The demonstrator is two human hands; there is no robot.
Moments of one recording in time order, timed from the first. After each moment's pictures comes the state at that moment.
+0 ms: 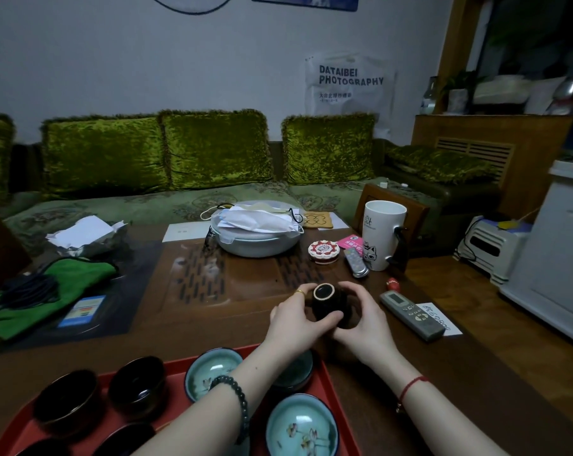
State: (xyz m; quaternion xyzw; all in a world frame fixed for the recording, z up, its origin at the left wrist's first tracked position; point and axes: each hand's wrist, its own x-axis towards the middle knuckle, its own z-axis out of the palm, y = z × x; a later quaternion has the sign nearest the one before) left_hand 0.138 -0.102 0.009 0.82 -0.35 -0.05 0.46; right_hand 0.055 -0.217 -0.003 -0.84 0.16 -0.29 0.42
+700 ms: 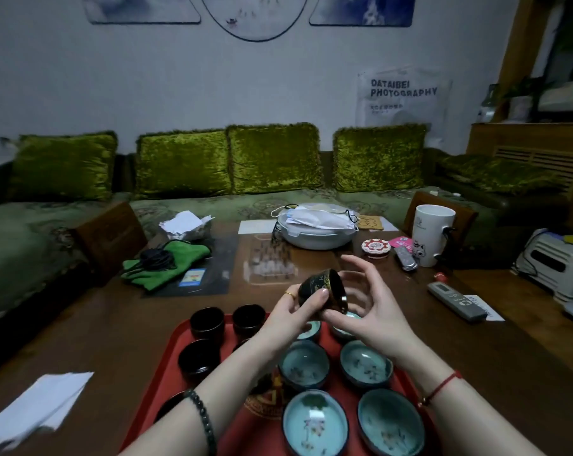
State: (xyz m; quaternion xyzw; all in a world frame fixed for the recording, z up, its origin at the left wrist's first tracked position) left_hand 0.069 0.063 0.049 0.65 -0.27 -0.19 0.68; right_hand -0.004 -0.073 0.064 -0.78 -0.05 -0.25 0.58
